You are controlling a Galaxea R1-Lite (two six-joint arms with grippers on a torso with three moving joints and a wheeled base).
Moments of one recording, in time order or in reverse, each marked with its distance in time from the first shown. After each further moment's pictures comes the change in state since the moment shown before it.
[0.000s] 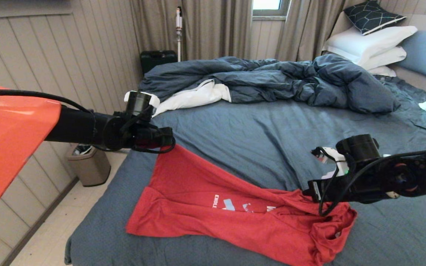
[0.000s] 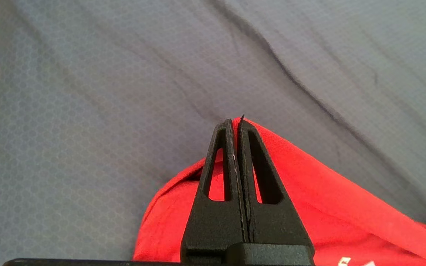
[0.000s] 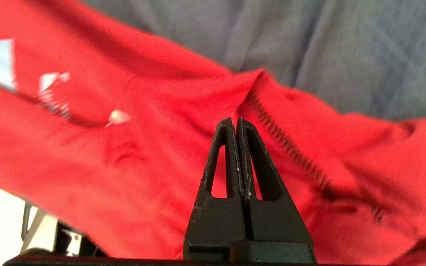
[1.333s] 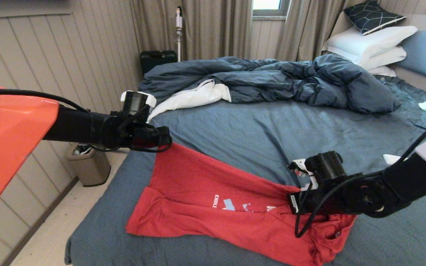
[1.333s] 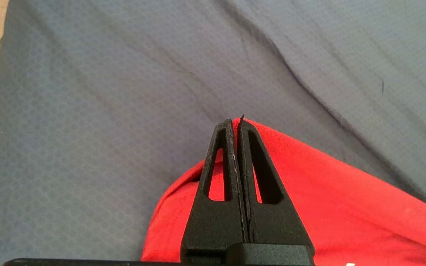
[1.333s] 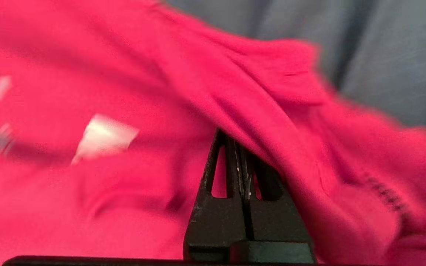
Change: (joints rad) left arm 0.024 0.001 -0.001 0.000 -0.003 -0.011; right arm 0.157 0.120 0.070 -0.206 -0.267 0.051
